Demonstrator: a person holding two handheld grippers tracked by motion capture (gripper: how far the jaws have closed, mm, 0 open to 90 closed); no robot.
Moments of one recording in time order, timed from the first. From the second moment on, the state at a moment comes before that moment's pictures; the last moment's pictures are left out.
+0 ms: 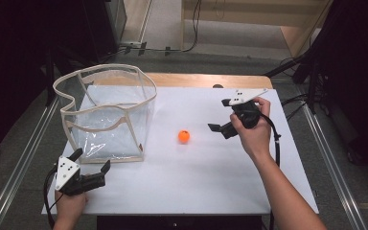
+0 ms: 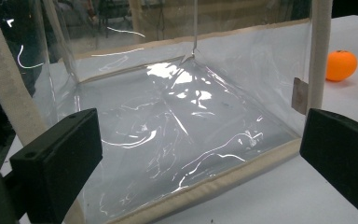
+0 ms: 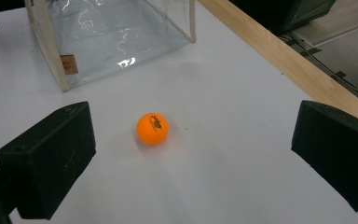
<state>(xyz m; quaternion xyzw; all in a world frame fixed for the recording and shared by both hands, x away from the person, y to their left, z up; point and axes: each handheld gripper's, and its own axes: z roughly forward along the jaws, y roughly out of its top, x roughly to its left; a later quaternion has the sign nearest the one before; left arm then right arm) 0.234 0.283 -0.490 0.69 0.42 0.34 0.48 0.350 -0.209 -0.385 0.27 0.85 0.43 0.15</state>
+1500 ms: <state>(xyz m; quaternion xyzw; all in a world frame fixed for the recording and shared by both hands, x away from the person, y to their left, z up) 0.234 0.283 -0.491 0.70 0.41 0.34 0.48 0.390 -0.186 -0.385 0.26 0.87 0.39 0.12</state>
